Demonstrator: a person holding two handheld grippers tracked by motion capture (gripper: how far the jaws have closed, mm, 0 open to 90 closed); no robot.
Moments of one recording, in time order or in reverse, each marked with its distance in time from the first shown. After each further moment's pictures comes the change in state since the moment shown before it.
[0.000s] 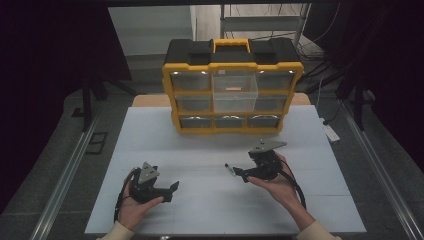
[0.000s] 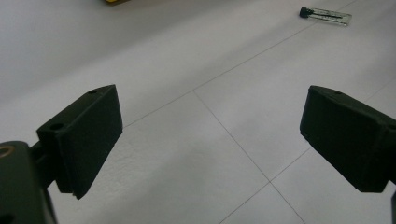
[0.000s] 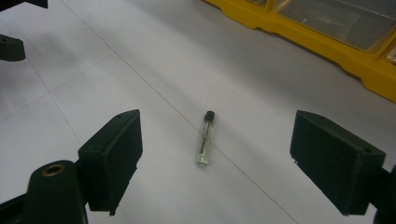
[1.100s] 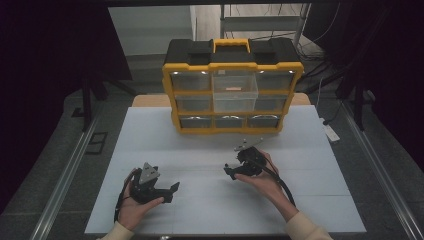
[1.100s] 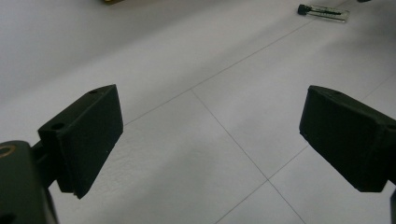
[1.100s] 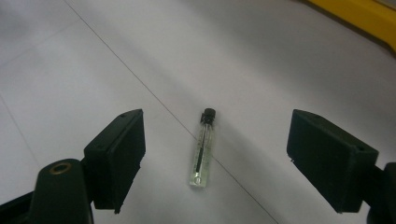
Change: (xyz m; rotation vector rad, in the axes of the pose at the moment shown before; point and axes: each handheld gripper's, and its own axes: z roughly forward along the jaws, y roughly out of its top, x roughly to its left) left arm -0.001 0.000 0.000 0.008 0.001 0.010; right arm 0.002 0.005 0.053 0.141 -0.030 -0.023
